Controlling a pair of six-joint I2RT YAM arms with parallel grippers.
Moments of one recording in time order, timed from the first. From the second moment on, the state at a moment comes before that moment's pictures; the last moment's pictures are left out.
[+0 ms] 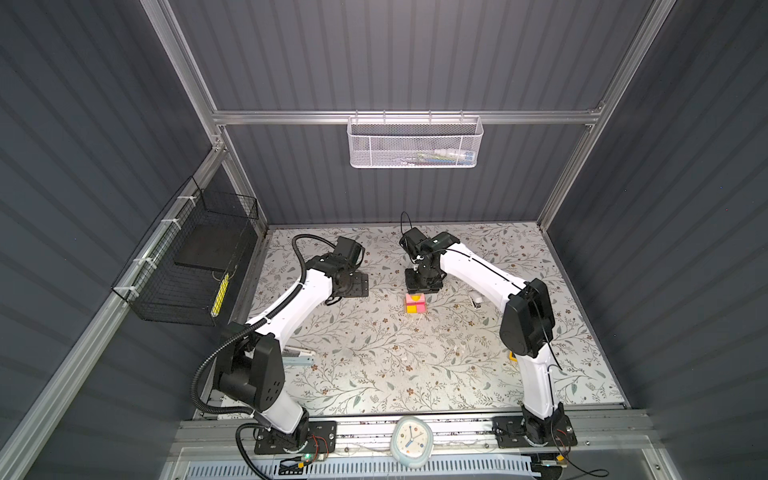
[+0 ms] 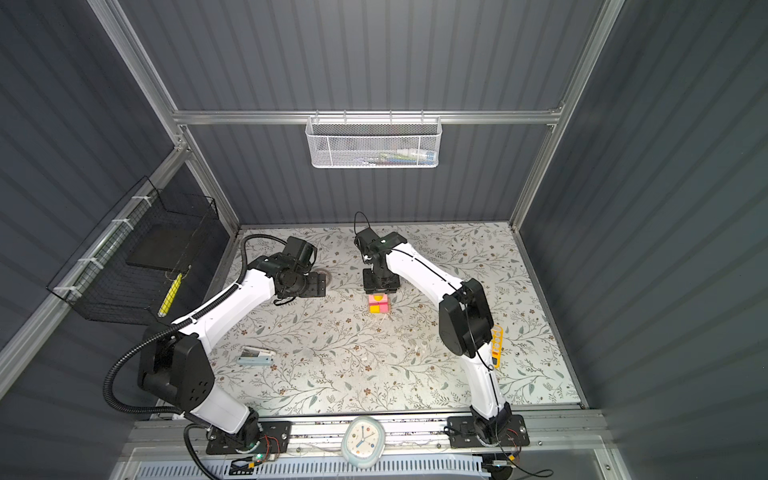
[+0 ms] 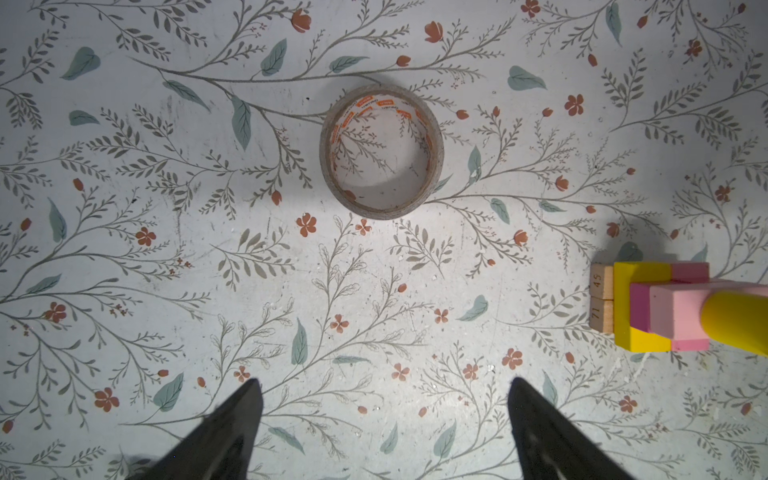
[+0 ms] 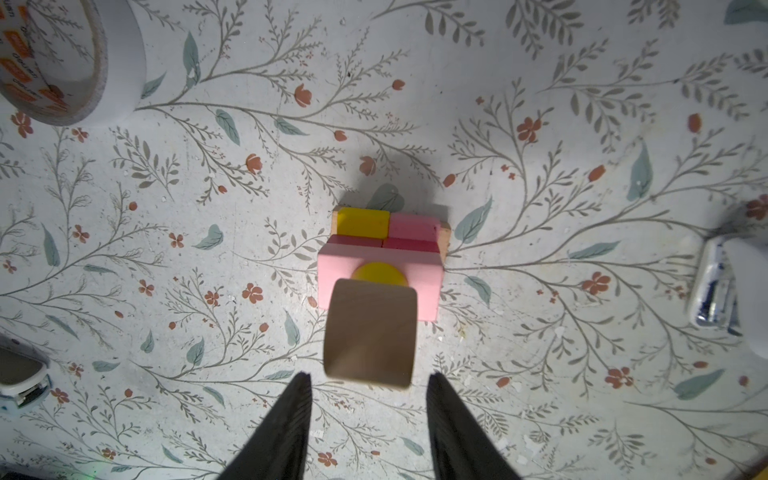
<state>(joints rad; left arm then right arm) -0.43 1.60 1.31 -0.84 -0.15 -0.37 0.67 2.11 1.94 -1.18 -0.01 0.55</state>
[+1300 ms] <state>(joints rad) -0.41 1.19 0.99 -0.70 -0.60 -0.40 0.42 0.75 0.78 -0.50 0.35 0.30</state>
